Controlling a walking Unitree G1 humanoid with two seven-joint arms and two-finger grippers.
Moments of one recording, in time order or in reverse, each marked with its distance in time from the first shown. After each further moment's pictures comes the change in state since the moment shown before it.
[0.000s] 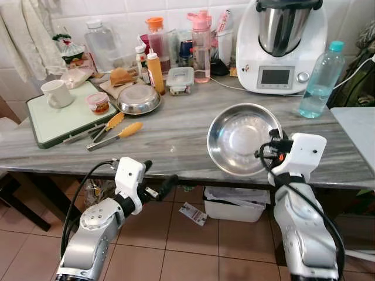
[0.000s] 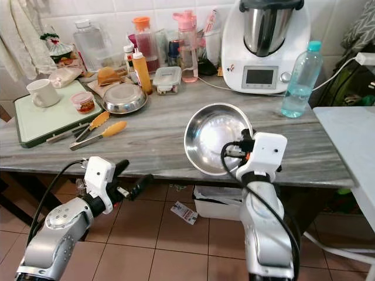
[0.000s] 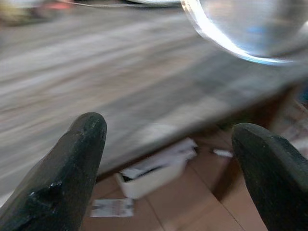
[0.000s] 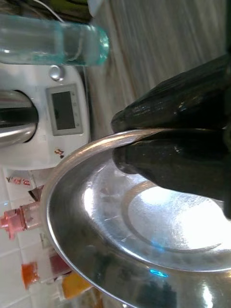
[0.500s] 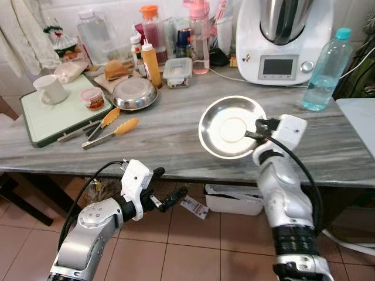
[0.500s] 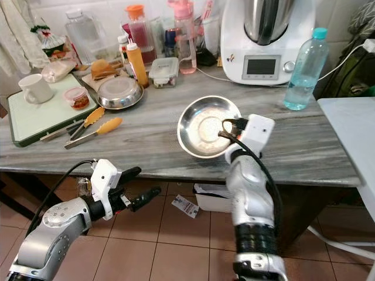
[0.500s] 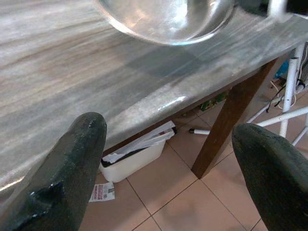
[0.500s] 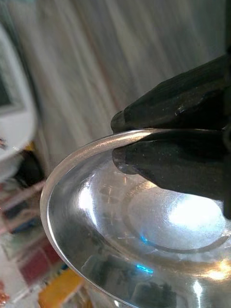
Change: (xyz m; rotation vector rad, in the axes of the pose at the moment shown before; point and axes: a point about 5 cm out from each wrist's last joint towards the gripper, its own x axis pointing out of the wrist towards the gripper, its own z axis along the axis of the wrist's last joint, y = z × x) left arm -0.003 -0.005 -0.001 -0.004 0.046 -0.104; right arm 0.048 0.032 -0.027 0.201 0.155 0.010
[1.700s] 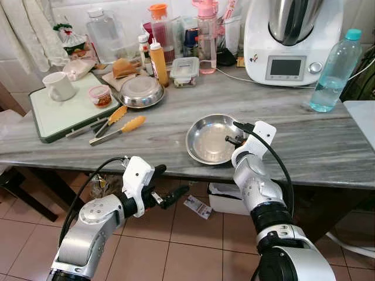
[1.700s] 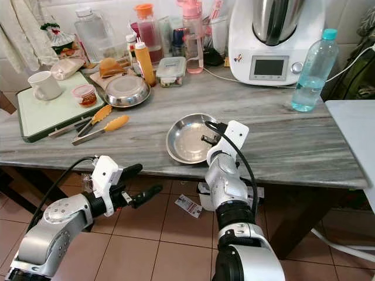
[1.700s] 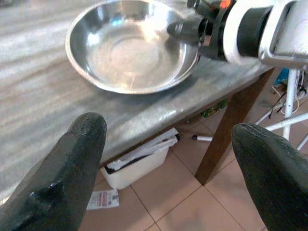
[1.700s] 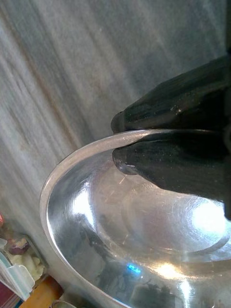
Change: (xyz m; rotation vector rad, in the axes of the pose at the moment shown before) left arm 0.006 0.000 0.013 0.018 -0.024 -0.008; right arm 0.020 0.009 -0.030 0.041 0.175 -0.144
